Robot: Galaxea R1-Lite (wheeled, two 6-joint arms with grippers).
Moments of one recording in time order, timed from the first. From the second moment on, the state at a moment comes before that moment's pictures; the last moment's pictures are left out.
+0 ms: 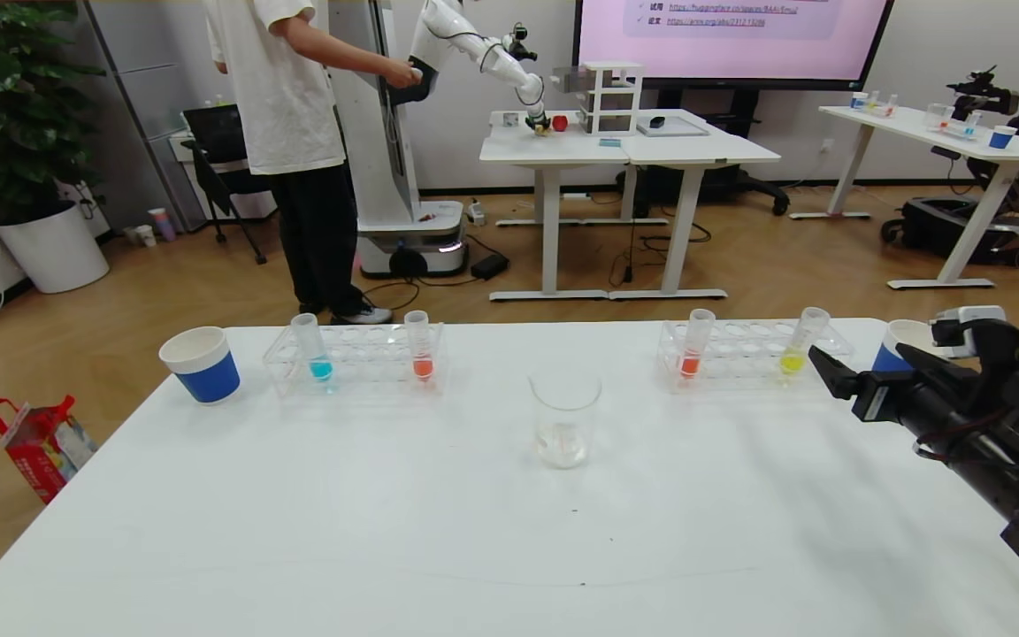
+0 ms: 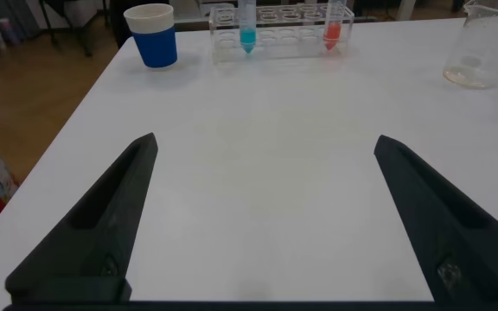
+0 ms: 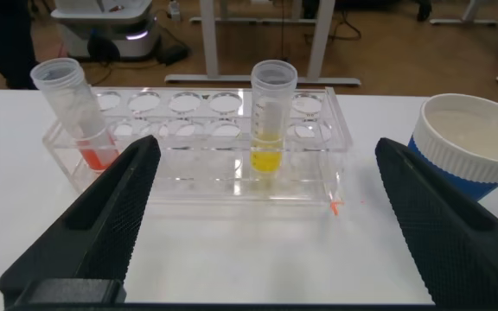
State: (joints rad) left arm 0.00 0.00 0.00 0.01 -0.02 0.04; right arm -0.08 2.00 -0.40 -1.56 0.07 0.02
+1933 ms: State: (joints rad) left arm 0.00 0.00 0.00 0.01 -0.02 0.04; right arm -0.10 2.36 -0.89 -1.56 0.12 0.02
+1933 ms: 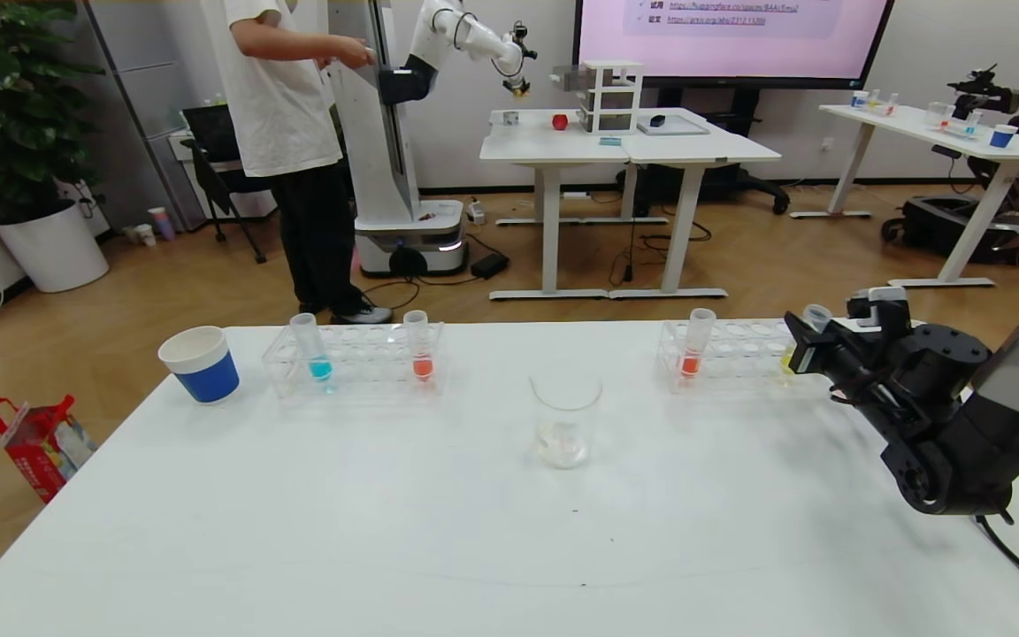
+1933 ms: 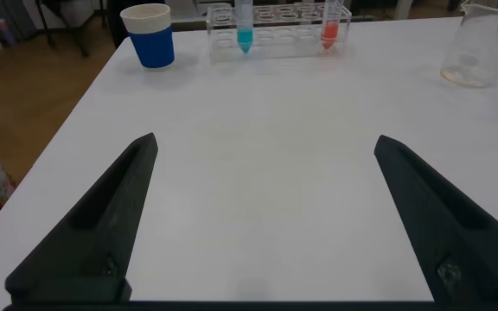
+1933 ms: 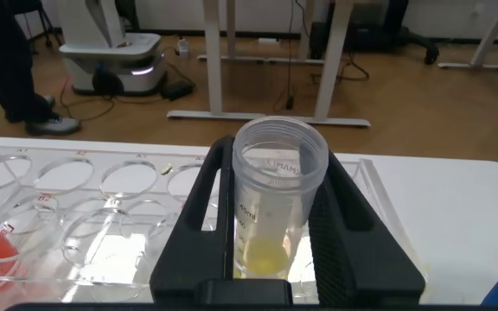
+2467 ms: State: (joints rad) left arm 0.00 0.00 0.00 0.01 -0.02 0.03; right arm -0.10 2.27 -0.94 -1.55 0.13 0.01
